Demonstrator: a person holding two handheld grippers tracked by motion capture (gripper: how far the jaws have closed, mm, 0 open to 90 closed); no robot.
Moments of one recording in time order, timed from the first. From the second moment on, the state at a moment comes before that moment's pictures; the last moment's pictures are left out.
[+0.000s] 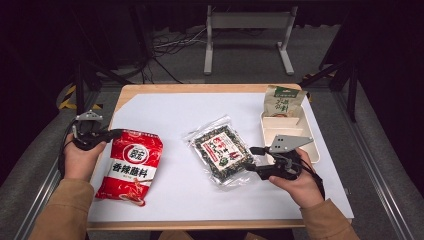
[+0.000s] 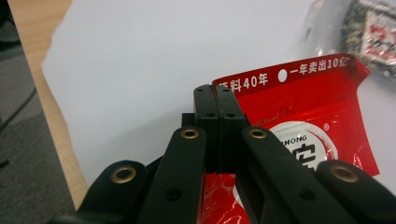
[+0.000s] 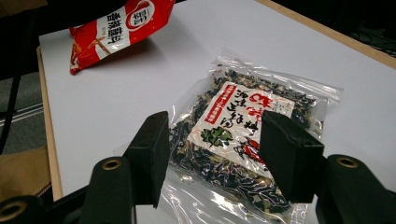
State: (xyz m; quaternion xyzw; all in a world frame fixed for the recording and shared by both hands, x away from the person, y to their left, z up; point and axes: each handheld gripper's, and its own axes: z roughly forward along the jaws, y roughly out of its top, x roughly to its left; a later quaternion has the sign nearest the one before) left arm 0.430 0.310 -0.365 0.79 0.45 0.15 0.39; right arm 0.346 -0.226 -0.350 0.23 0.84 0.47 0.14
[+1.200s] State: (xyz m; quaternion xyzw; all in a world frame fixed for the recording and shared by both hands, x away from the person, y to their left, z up) left arm 0.319 0.240 -0.270 0.78 0.29 0.21 0.52; right arm 0.344 -0.223 -0.346 0.23 0.84 0.47 0.13
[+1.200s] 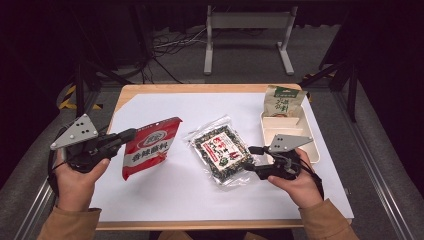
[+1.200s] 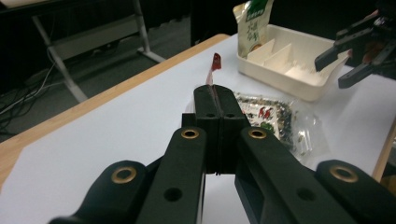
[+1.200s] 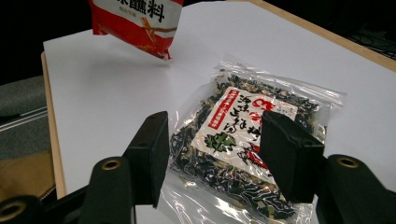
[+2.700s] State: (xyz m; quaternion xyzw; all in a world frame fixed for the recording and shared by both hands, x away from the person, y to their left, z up) left arm 0.294 0.161 -0.266 0.79 0.14 0.13 0.59; right arm 0.347 -0.164 -0.277 0.10 0.89 0.43 0.14
